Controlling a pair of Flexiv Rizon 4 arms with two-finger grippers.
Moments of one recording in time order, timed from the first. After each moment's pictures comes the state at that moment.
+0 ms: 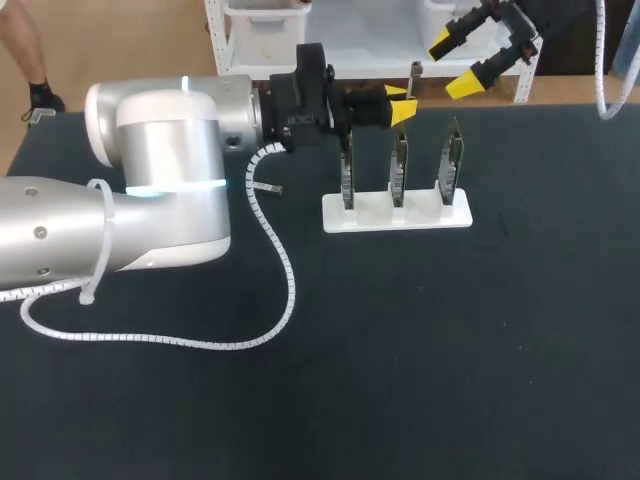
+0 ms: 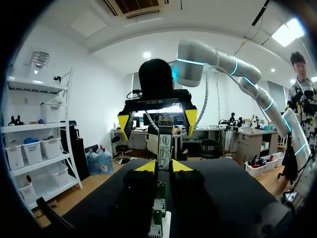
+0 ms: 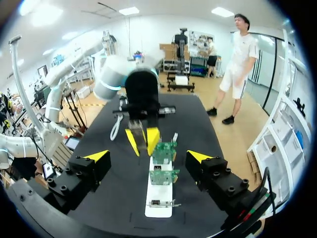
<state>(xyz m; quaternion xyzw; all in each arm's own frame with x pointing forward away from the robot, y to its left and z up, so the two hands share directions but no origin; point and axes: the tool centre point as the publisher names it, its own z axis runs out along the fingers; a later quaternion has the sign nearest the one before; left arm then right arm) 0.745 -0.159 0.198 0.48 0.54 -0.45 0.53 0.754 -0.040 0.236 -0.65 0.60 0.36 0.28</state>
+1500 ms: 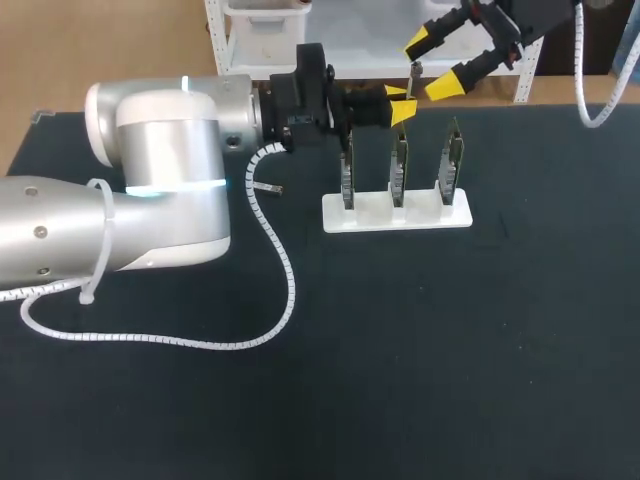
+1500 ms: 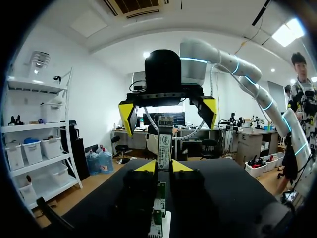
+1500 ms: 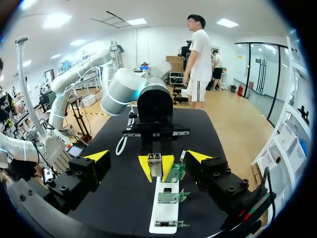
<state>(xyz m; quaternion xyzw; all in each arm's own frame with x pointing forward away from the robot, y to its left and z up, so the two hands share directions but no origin) 0.745 -0.159 0.198 0.48 0.54 -0.45 0.53 0.735 -0.007 0.243 -0.65 0.57 0.40 0.30</state>
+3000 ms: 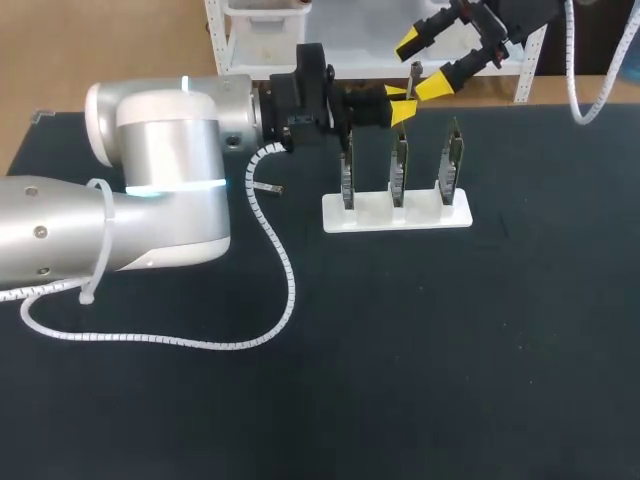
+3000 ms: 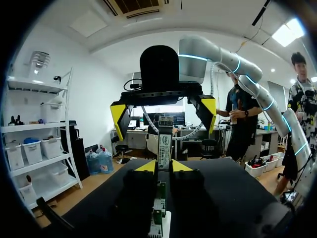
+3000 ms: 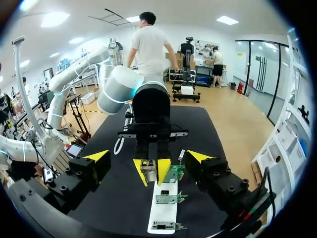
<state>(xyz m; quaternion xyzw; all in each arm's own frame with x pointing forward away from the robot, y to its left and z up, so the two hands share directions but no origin) 0.745 -0.159 0.198 0.48 0.54 -0.45 0.53 0.740 0.003 0.241 -0.65 0.58 0.39 0.29</state>
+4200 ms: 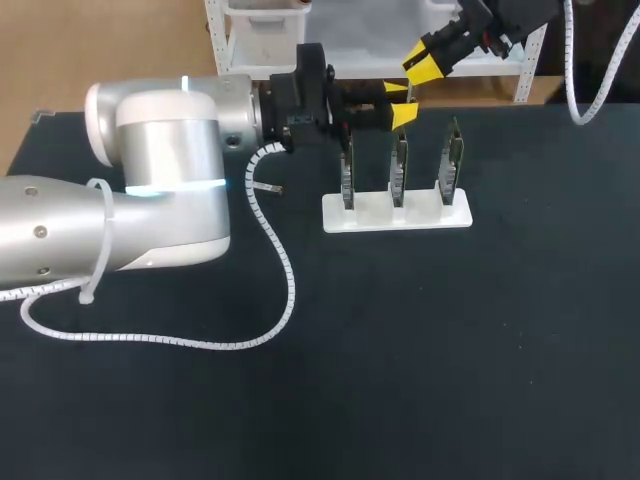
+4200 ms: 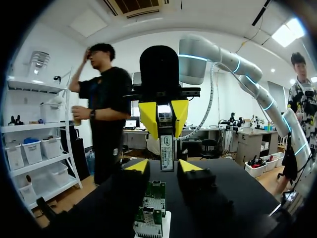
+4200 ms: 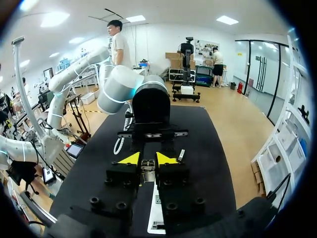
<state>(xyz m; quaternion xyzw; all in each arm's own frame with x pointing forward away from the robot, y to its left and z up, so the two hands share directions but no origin) 0.745 -0.158 0.198 0.48 0.54 -0.45 0.53 0.740 0.003 0.241 -0.65 0.58 0.39 0.29</state>
